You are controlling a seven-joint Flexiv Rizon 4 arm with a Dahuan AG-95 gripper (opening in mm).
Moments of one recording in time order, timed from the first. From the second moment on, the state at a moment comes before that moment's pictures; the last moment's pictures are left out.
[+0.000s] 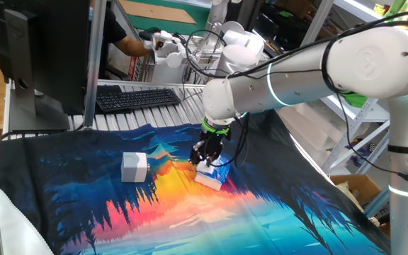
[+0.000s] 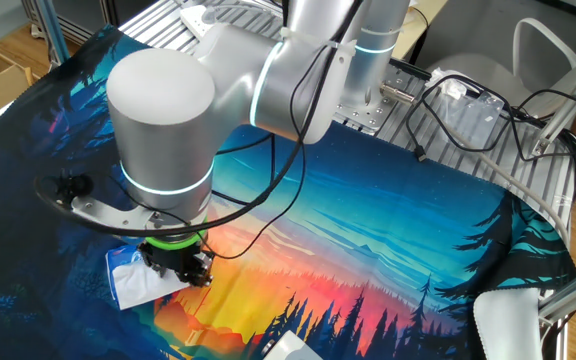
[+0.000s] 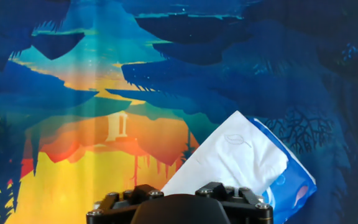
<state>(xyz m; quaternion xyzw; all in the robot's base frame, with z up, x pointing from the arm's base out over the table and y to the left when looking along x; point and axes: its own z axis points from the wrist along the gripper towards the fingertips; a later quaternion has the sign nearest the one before) 0.681 -0.032 0.035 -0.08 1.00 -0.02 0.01</state>
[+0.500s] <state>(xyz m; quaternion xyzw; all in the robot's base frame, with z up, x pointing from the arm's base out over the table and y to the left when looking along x) 0.684 -0.032 0.034 -0.08 1.00 -0.02 0.01</state>
